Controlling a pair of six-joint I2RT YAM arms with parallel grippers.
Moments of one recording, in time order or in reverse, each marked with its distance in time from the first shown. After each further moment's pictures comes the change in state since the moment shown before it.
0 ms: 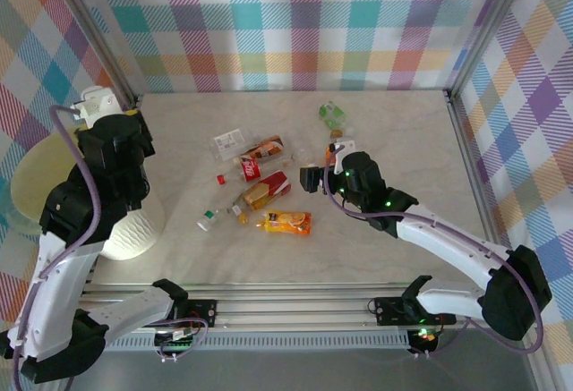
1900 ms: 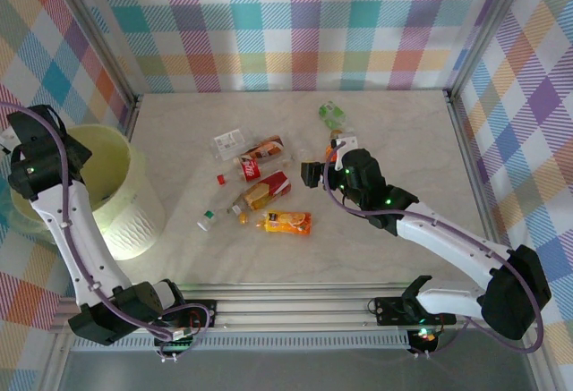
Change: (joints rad) left arm 1.001 0.183 -0.007 -0.187 0.699 -0.206; right arm 0.000 0.002 0.029 -0.008 0.063 -0.004
